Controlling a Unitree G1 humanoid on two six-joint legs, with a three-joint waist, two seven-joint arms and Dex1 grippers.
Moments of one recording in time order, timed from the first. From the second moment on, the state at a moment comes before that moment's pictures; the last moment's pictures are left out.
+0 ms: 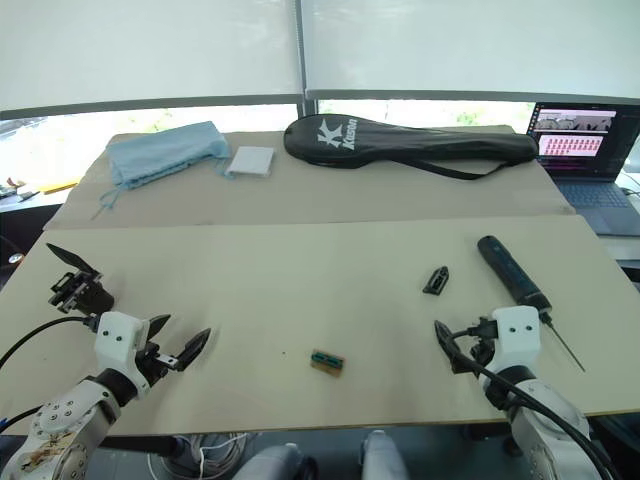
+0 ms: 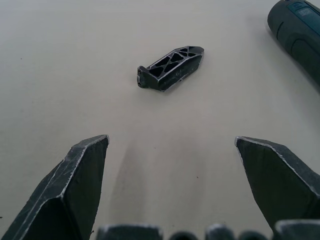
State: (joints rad) left arm 0.28 0.43 0.29 -0.49 -0.34 0.46 -0.46; right arm 0.25 -0.40 -0.34 -0.59 0.39 0.65 0.30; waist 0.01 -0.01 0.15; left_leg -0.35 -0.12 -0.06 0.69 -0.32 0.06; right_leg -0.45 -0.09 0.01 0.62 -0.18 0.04
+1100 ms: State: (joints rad) left arm 0.14 0.47 0.57 0.03 -0.35 0.24 -0.37; right arm -0.23 -0.57 0.04 -0.55 0.61 0.62 0.75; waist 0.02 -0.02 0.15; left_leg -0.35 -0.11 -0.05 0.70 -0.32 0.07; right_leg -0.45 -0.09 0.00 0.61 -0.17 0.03
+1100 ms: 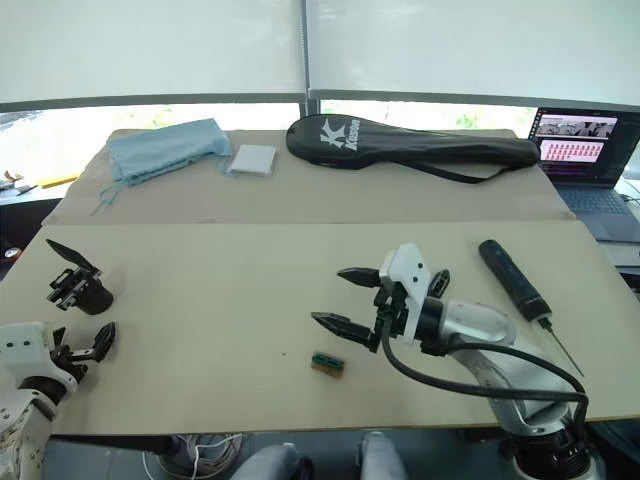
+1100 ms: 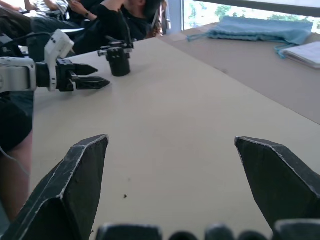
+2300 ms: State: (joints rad) left arm -0.14 0.20 -0.09 -0.37 -0.15 0.53 -0.15; right arm -0.25 -0.60 0.14 -0.56 0.54 0.61 0.82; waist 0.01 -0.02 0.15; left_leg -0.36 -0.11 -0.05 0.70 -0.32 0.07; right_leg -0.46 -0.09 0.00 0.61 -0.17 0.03
